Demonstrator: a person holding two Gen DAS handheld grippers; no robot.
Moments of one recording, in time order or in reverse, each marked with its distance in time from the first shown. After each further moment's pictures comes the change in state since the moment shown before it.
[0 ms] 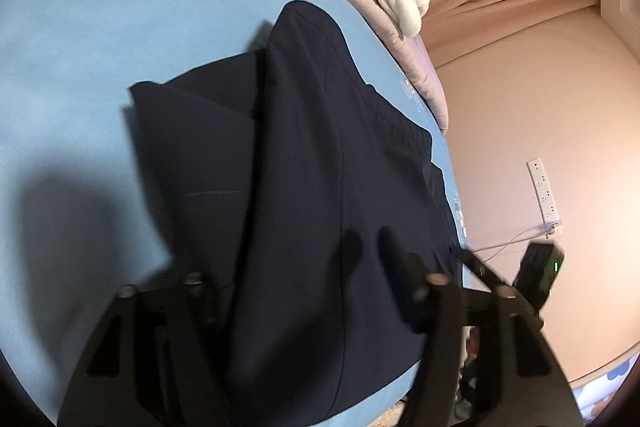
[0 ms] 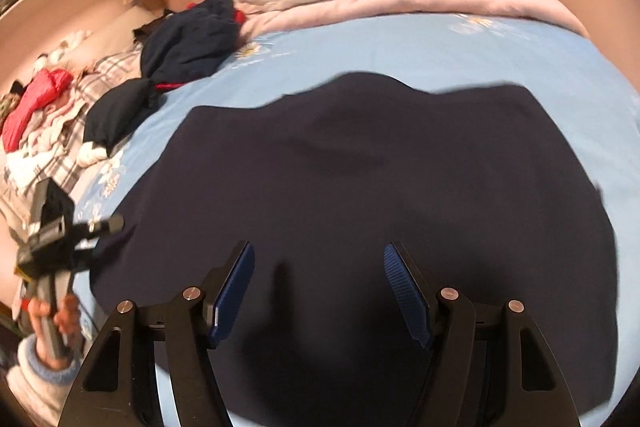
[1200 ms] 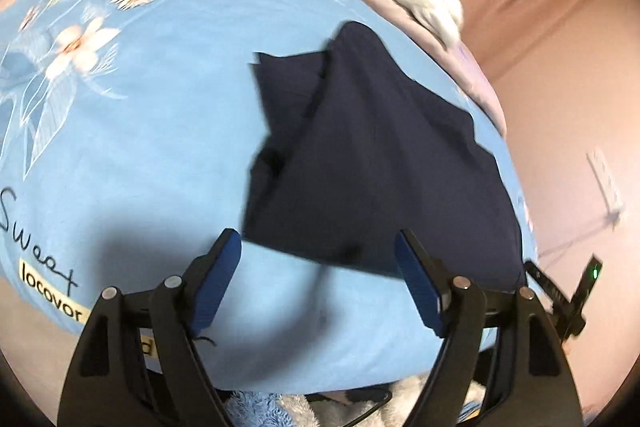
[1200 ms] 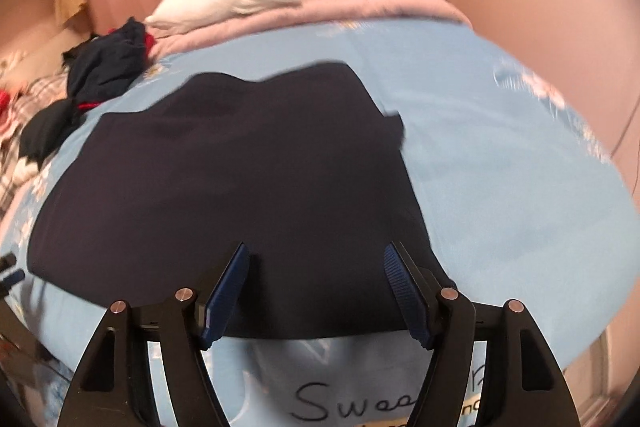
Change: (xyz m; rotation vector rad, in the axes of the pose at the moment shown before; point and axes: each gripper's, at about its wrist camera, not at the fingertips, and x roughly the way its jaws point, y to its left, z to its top) left arm -0.075 -0.010 -0.093 0.032 -0.161 0.311; right arm -0.095 -0.080 -0.076 0.080 -0.086 -0.285
